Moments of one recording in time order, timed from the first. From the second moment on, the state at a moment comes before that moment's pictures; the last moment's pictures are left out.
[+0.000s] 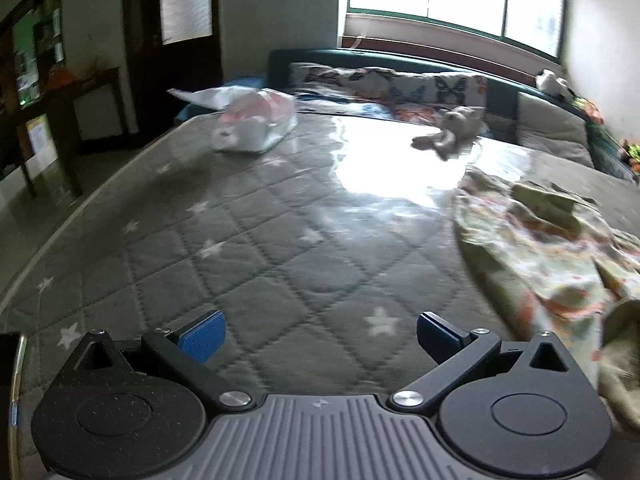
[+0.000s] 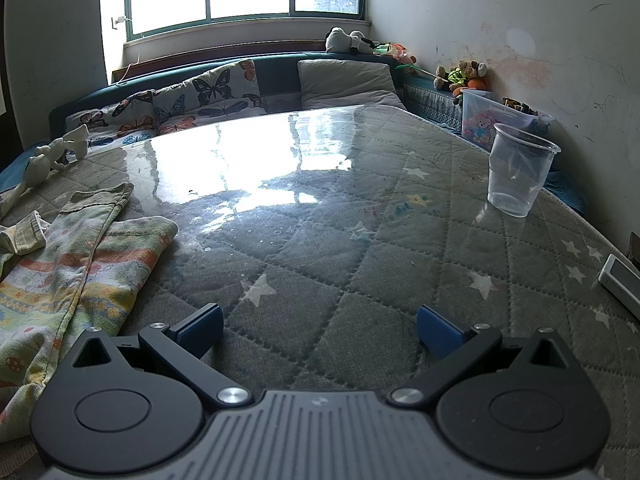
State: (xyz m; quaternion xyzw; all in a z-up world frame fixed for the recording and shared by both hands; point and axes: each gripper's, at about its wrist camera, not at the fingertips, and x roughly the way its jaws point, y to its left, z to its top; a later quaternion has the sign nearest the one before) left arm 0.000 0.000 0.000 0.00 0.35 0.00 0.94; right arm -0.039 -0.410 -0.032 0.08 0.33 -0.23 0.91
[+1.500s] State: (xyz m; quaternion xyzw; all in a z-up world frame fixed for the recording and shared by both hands) left arm -0.033 -0.067 -0.012 0.02 0.40 -0.08 0.91; right arm -0.115 -0.271 0.004 0.04 0.35 -0.06 0.93
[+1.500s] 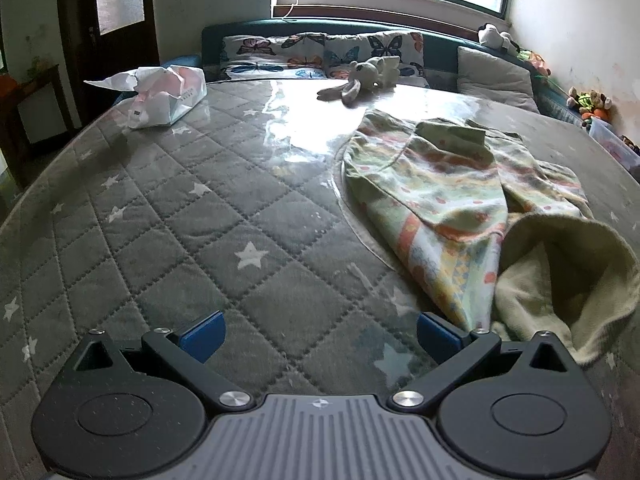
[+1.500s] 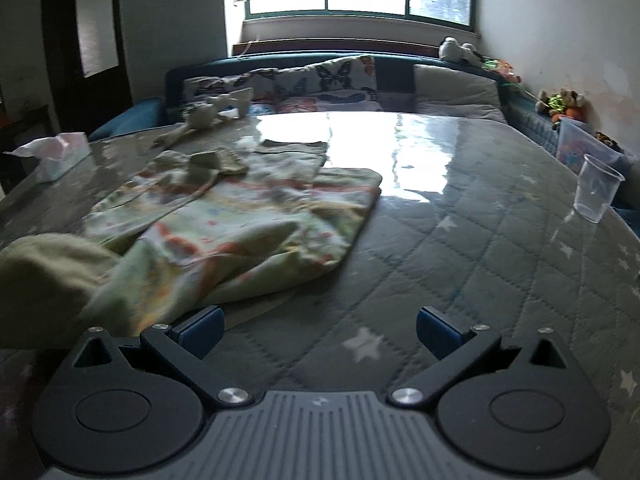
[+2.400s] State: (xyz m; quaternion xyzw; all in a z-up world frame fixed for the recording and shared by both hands) left arm -0.052 -0.082 -0.014 0.04 0.41 -0.09 0.91; right arm -0.130 -0.232 0.007 0.02 0.35 -0.01 0.94
